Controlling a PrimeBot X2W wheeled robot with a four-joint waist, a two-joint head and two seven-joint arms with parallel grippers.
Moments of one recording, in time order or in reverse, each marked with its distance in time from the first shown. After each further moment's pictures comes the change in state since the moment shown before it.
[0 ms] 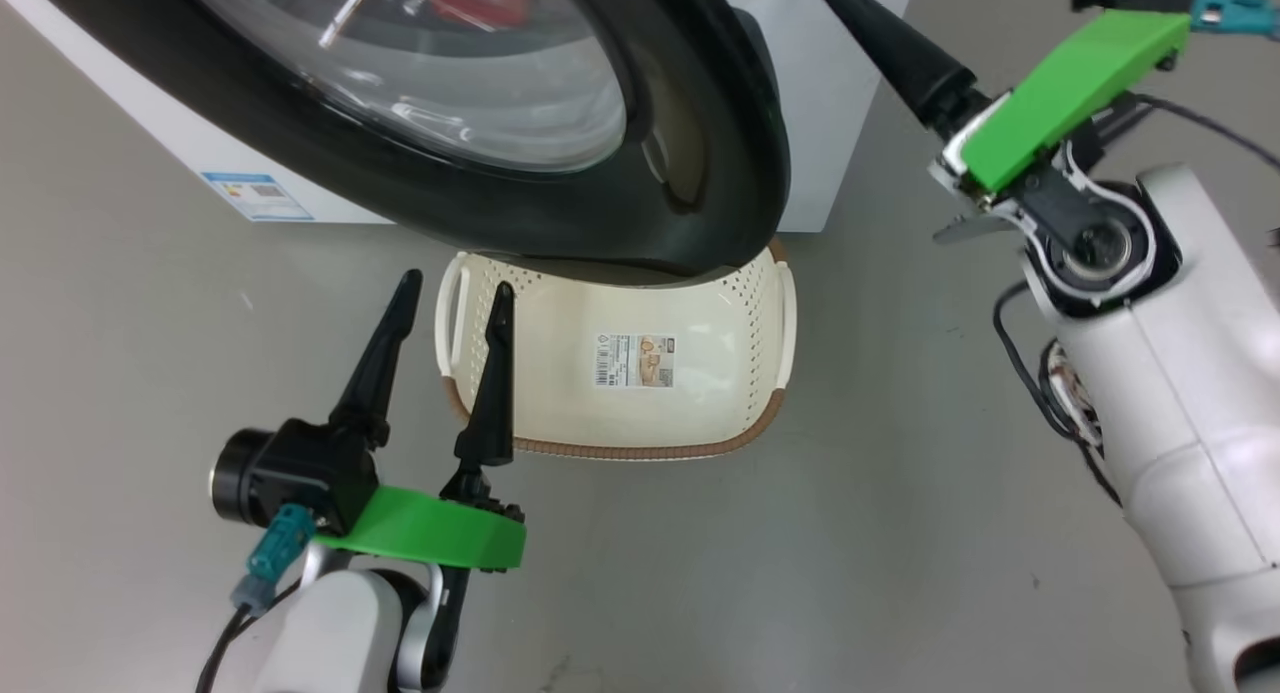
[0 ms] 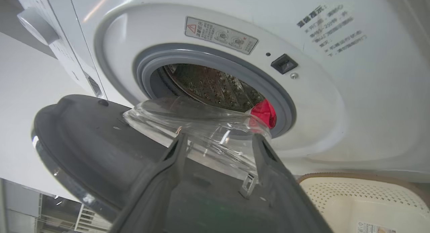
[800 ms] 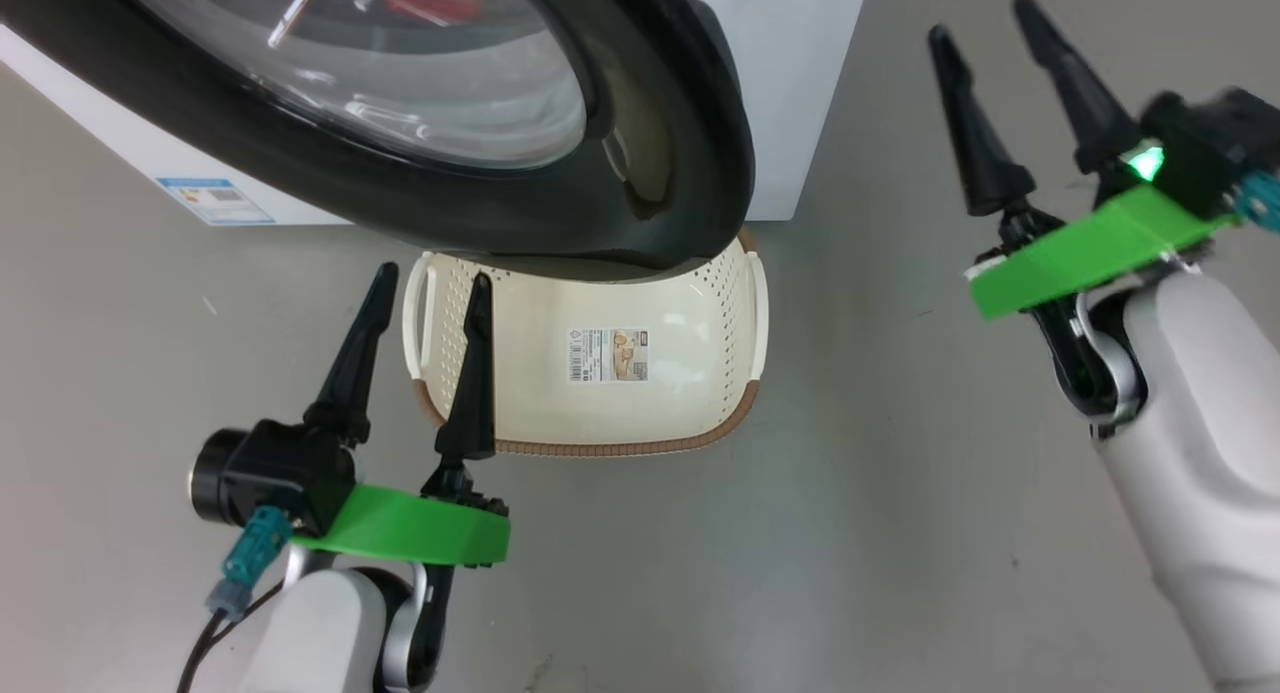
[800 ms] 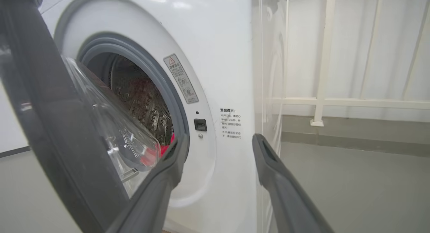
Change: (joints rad) left arm 0.007 0.000 0.029 -0.021 -0.001 -0.001 0.000; right arm 0.157 -0.122 0.066 -0.073 -0.830 0.000 -0.570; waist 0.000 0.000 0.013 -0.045
